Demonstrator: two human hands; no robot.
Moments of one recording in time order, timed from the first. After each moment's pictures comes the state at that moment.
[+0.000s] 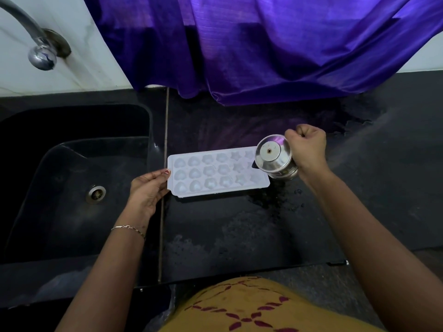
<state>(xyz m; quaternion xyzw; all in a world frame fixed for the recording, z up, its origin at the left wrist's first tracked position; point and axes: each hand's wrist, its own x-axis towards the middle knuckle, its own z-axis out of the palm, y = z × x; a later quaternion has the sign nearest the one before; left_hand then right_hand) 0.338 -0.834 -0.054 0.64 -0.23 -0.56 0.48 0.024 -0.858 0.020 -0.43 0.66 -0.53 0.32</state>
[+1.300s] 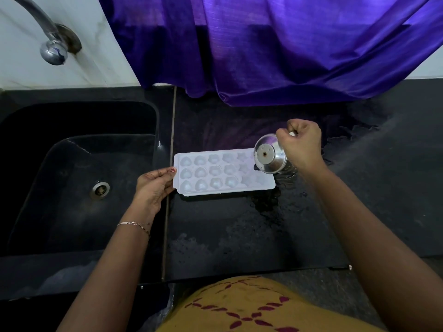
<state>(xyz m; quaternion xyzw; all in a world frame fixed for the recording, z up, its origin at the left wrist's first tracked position) 0.339 -0.835 -0.056 0.63 -0.22 -0.56 0.49 0.043 -0.864 0.031 -0.56 0.65 -0.46 0.24</state>
